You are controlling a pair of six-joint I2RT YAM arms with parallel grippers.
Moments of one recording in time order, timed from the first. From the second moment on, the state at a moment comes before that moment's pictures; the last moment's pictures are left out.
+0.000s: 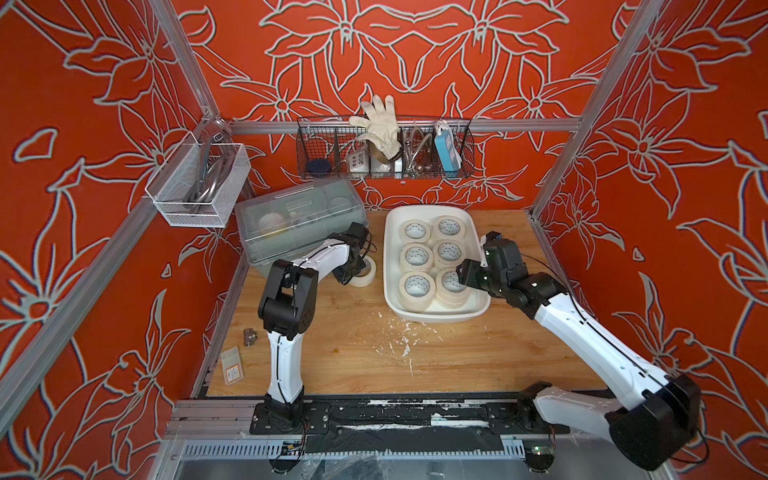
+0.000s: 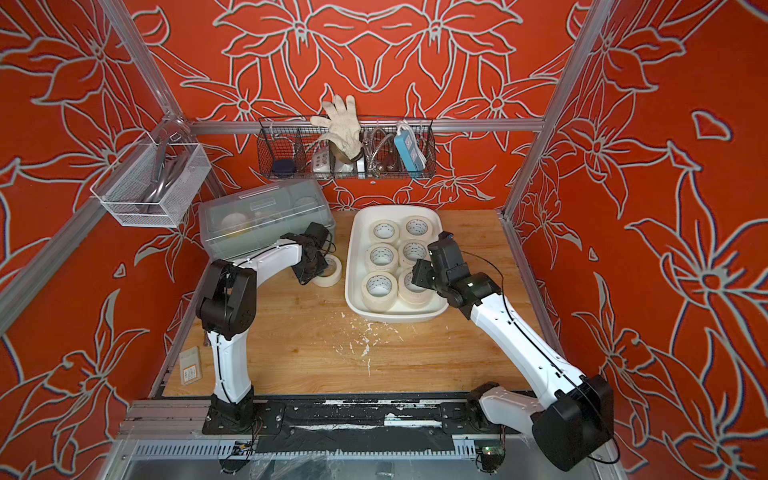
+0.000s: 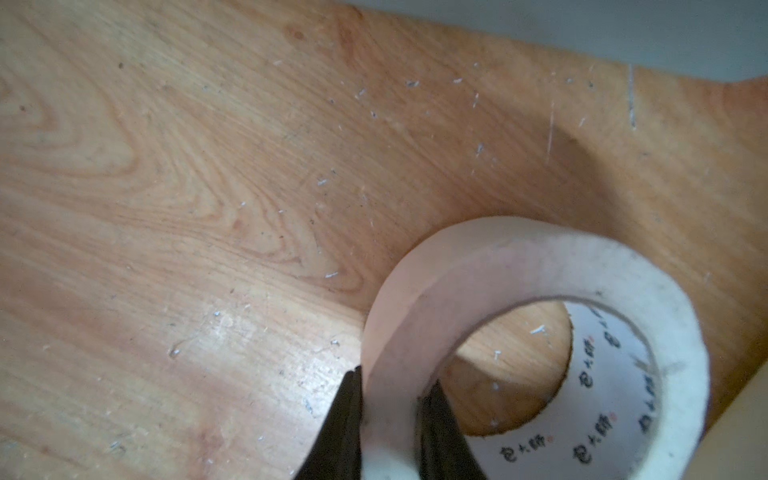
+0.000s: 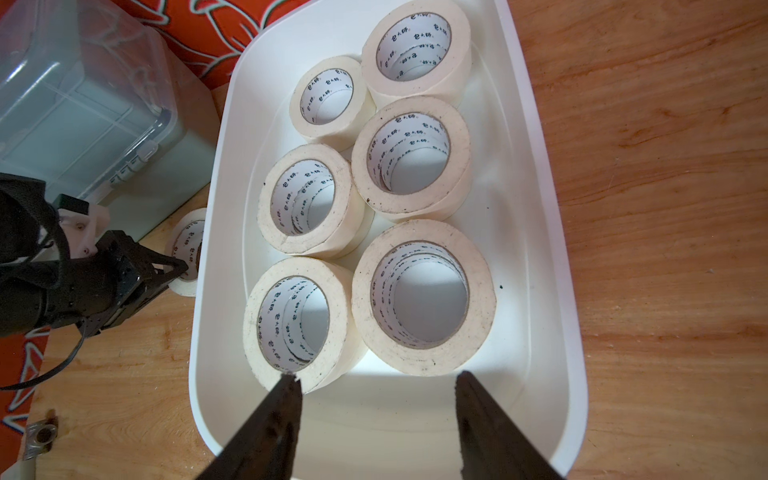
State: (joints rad) left arm -0.28 2.03 1.52 -0.78 -0.22 -0.91; right arm 0.48 1.17 1.04 -0.62 0.10 0.59
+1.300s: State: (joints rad) left arm -0.30 1.35 1.18 -0.78 -0.04 -0.73; right arm 0.45 1.54 1.31 -0.71 0.02 0.78
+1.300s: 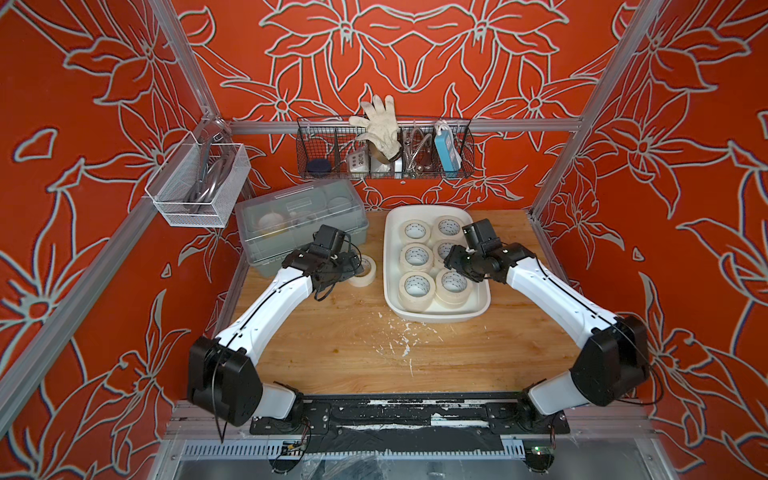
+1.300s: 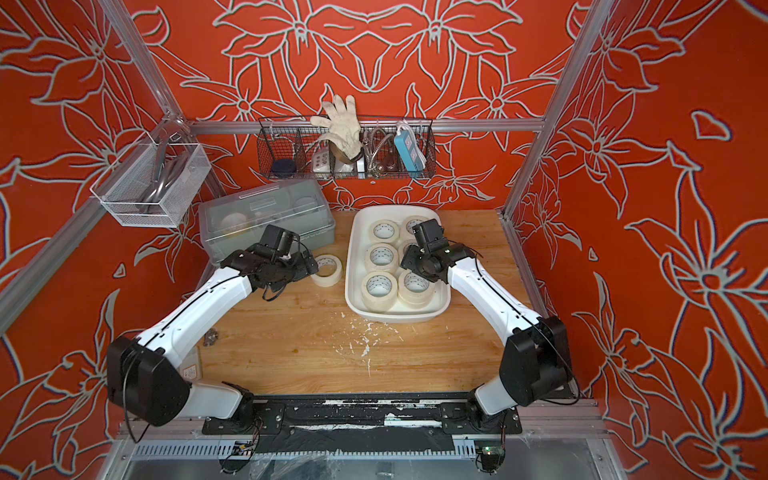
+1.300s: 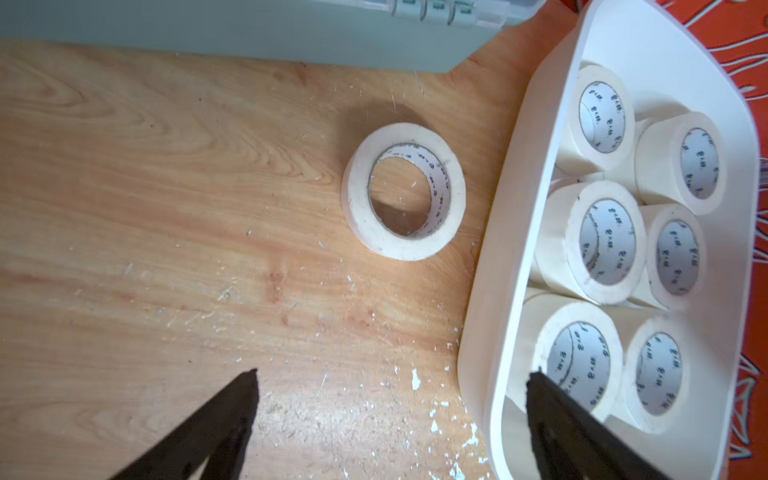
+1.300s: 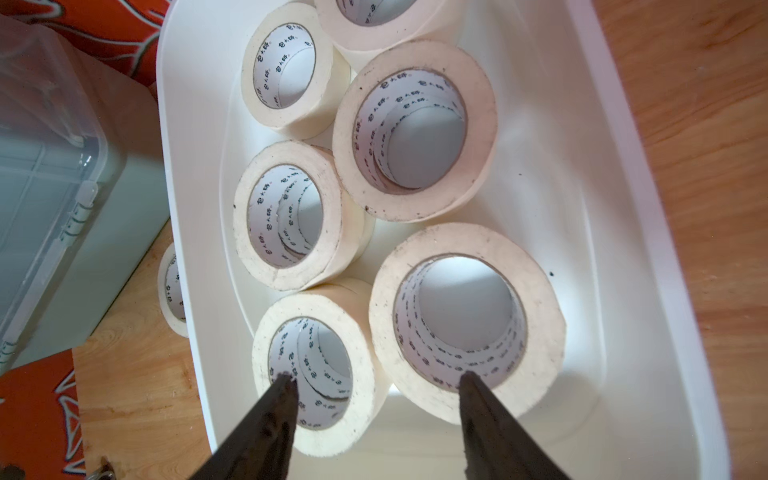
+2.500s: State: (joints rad) left arm -0.32 1.08 1.09 -0.86 0.03 -0.66; right arm 0.48 2.06 1.71 -0.82 0.01 0.81
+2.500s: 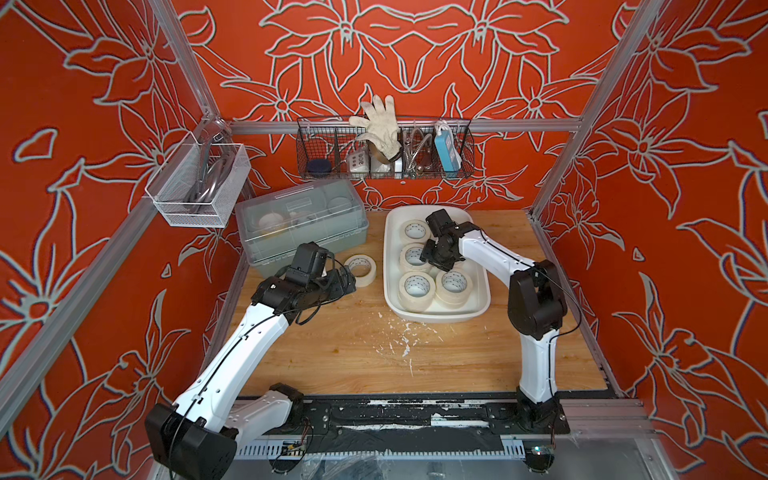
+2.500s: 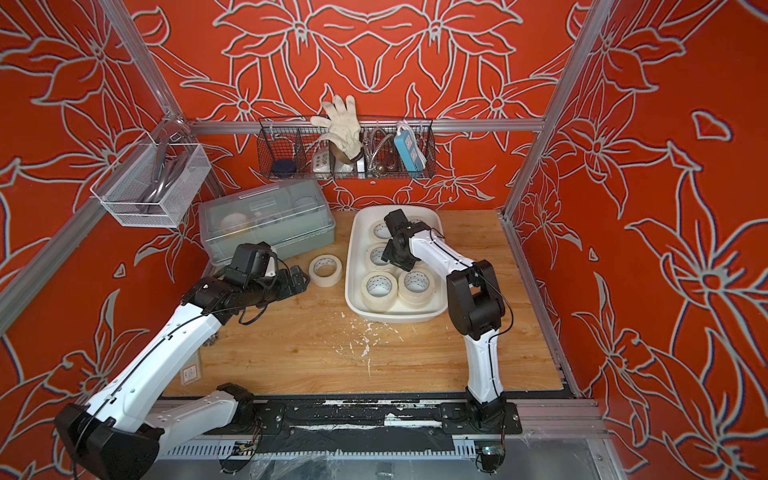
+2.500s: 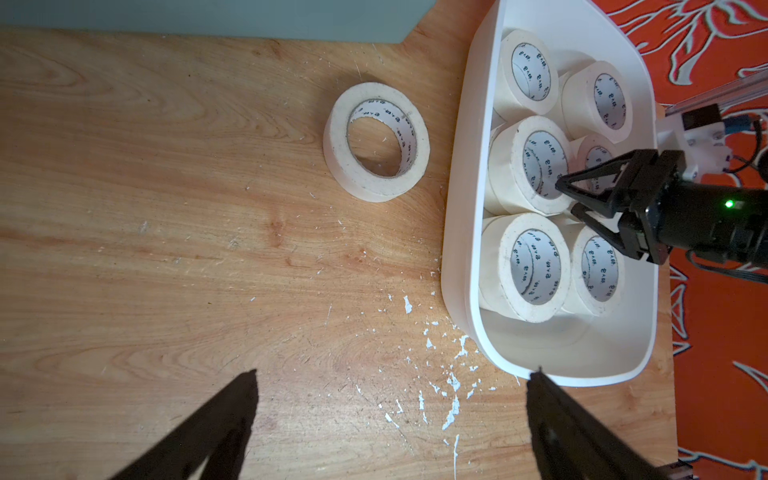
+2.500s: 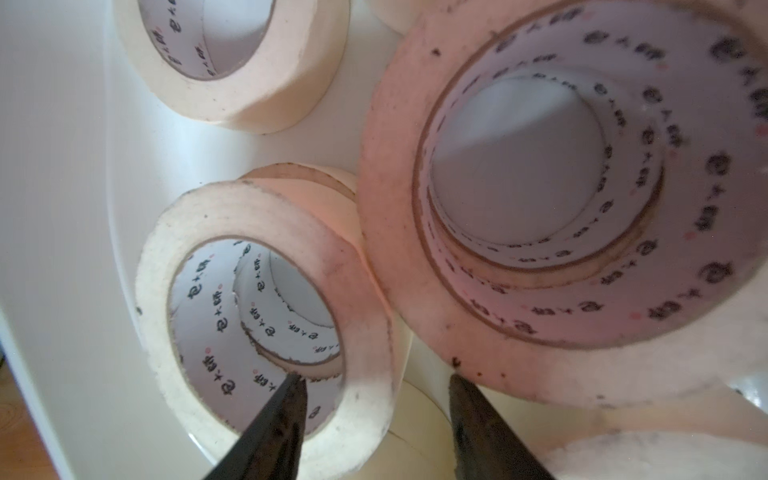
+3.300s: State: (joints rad) left arm -0.32 1.04 1.09 -0.88 0.03 -0.65; right arm 0.50 2.07 1.75 -0.84 0.10 0.76
